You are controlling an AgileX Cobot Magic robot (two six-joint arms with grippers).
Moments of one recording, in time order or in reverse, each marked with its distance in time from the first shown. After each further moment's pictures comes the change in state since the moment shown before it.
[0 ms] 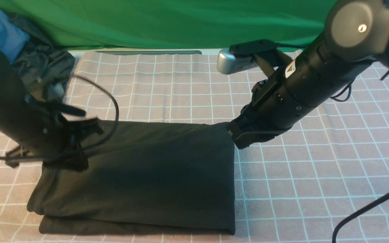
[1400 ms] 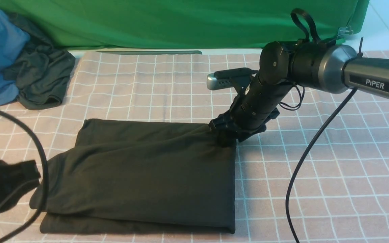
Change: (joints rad) right arm -0.071 0.466 -0.268 -0.091 -0.120 0.101; left arm 0.001 -0.887 0.359 0.005 -0.061 -0.048
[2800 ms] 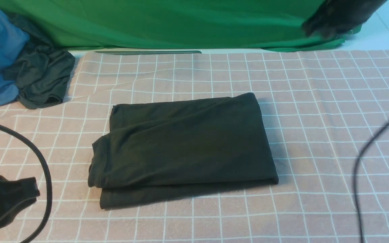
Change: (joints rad) right arm -0.173 -0.456 -0.172 -0.428 0.245 -0.017; left arm 0.000 -0.008 0.004 0.026 0.081 0.011
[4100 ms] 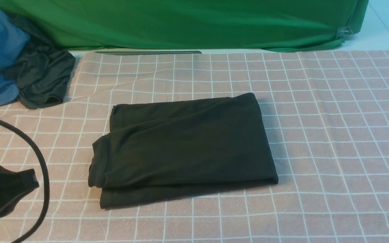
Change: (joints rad) right arm -0.002 -1.579 1.382 0.019 -1.069 0.111; left arm 0.000 -0.014 0.024 0.004 -0.104 0.030
